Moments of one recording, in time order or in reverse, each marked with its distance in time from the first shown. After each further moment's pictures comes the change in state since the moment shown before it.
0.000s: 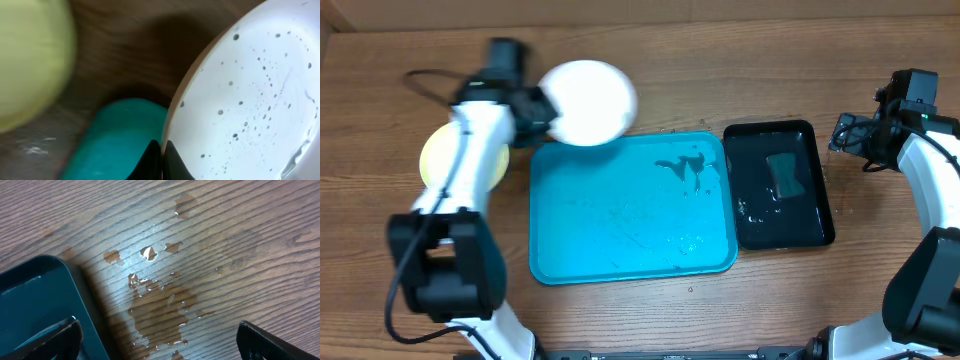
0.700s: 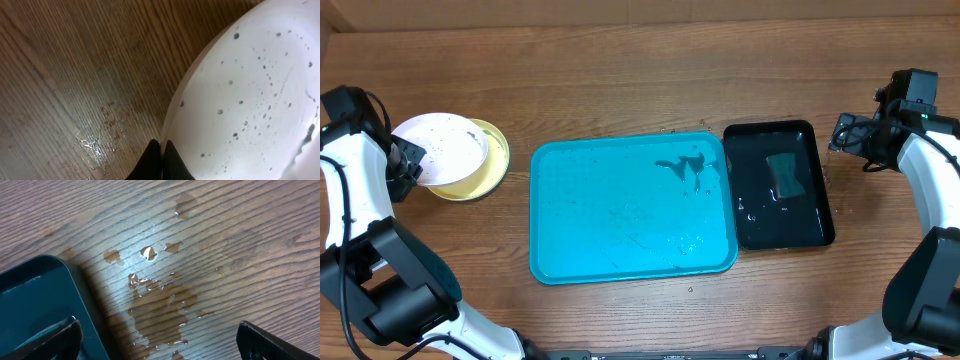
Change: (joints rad) left arm 0.491 0.000 -0.005 -0.118 -0.237 -0.004; right arm 0.000 0.000 0.000 0.000 0.000 0.000
